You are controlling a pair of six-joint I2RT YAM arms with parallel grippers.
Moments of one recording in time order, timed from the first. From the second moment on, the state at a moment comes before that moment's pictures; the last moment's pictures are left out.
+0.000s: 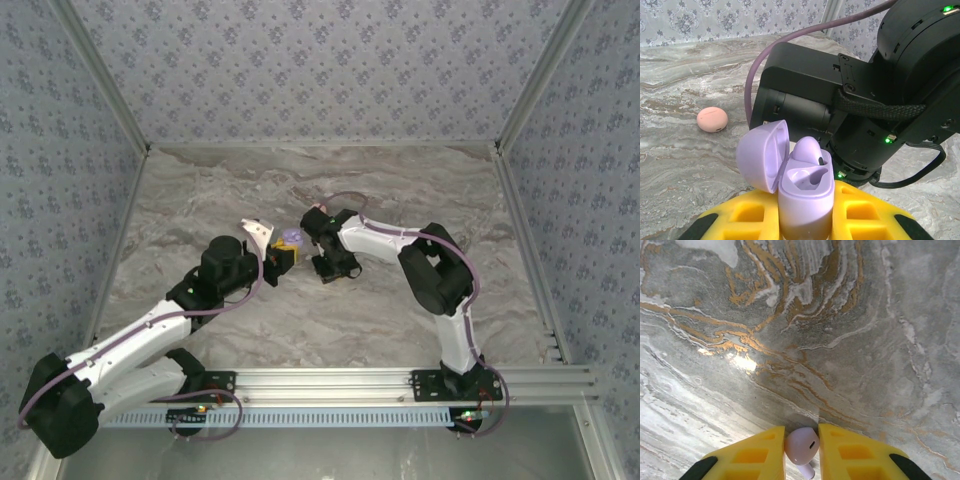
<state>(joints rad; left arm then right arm) -0.70 0.94 0.55 0.10 0.15 -0.25 0.77 2.03 1.44 -0.88 -0.05 0.38</state>
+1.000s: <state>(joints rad) -0.75 1.16 0.55 0.25 0.14 -0.31 0.50 1.77 1.03 -0.51 -0.27 0.54</state>
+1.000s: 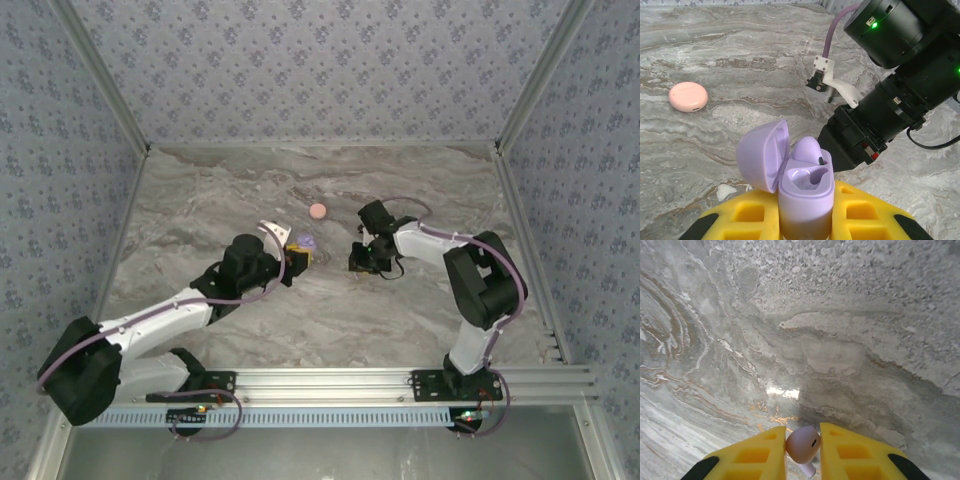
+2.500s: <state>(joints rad) -0.77 1.24 0.55 0.30 0.04 -0.37 0.58 1.91 1.36 -0.90 0.01 0.32</state>
